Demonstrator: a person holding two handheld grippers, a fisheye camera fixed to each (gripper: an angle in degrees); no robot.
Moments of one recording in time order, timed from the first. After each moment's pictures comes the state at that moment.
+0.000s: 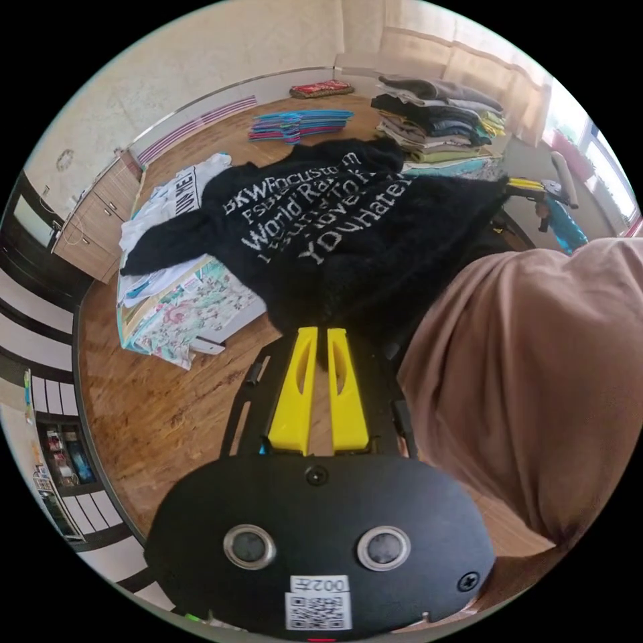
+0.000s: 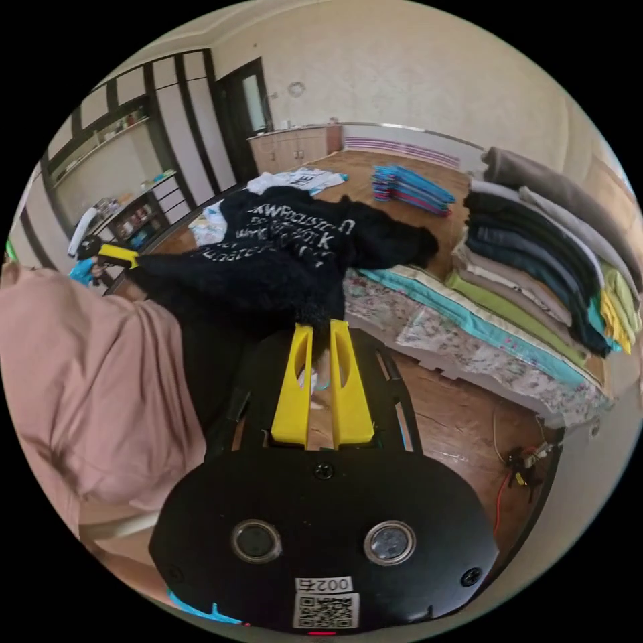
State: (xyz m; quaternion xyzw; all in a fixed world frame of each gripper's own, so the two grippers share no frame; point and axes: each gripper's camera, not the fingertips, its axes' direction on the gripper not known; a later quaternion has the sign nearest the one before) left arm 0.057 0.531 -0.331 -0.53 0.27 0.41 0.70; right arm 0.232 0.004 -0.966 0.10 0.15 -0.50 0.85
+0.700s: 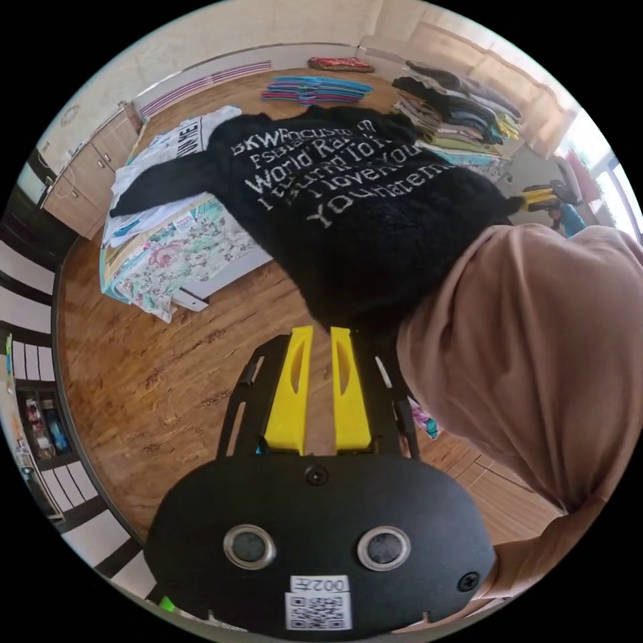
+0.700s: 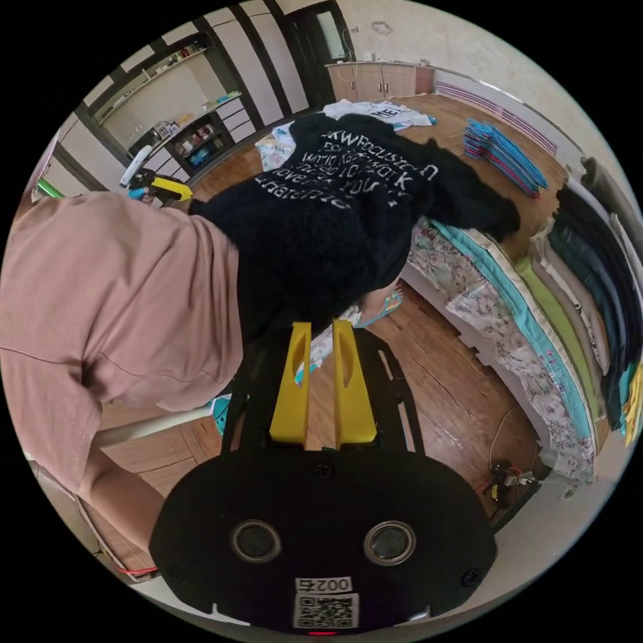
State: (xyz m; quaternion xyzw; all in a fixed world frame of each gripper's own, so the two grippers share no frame) left arm 0.020 0.522 -0.313 -0.59 0.25 0.37 0.68; right arm 0.236 -0.050 -0.958 -0.09 0.16 -0.56 0.81
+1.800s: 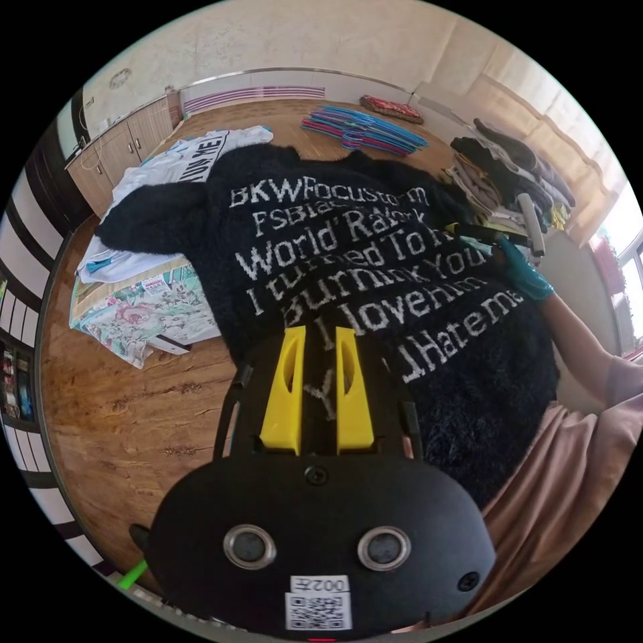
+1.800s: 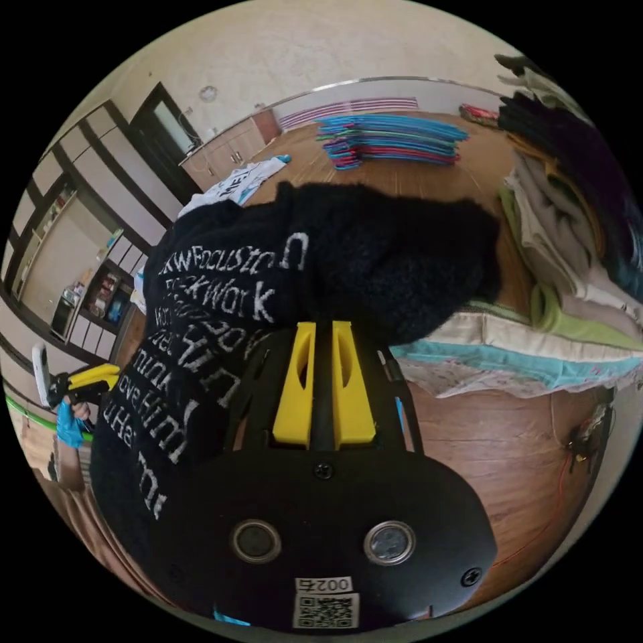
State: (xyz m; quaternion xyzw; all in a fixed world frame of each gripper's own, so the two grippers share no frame) left arm 0.156 0.540 -0.129 -0.55 0.23 0.26 0.76; right arm 0.140 -0.376 -0.769 0.11 0.14 -0.36 0.92
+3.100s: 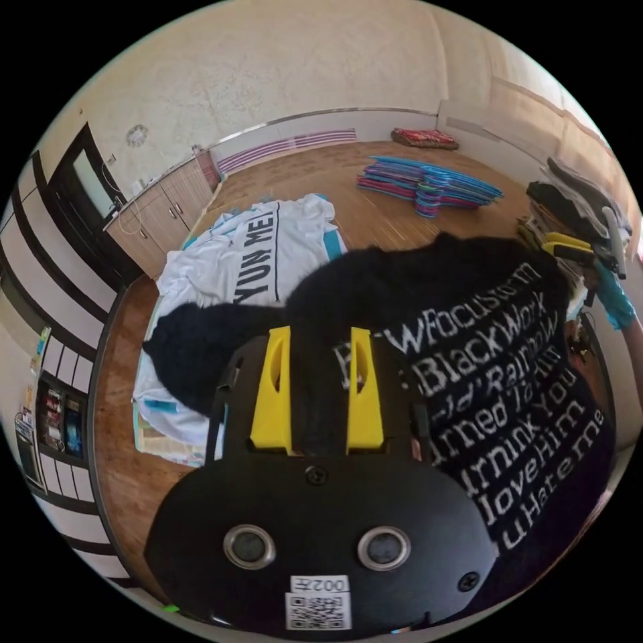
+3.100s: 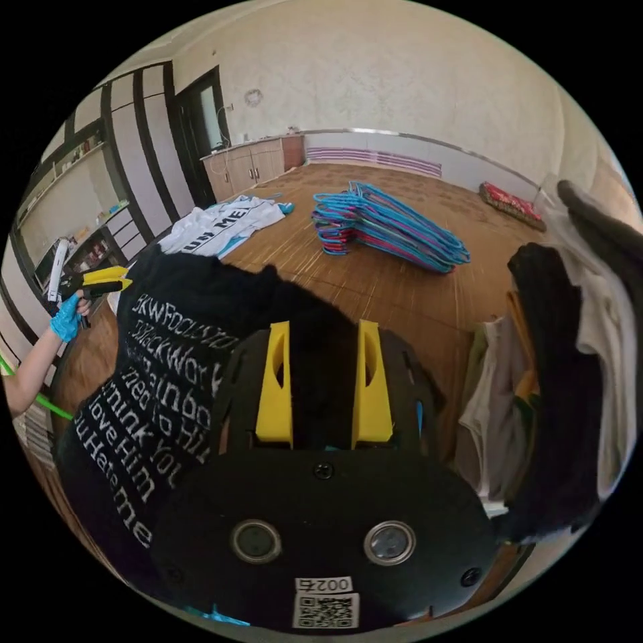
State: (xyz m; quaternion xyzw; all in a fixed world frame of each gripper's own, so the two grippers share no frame) left arm 0.301 0.510 0.101 -0.43 0.15 0.34 0.82; right arm 0.011 -0.560 -0.729 0.17 0.17 -0.45 0.86
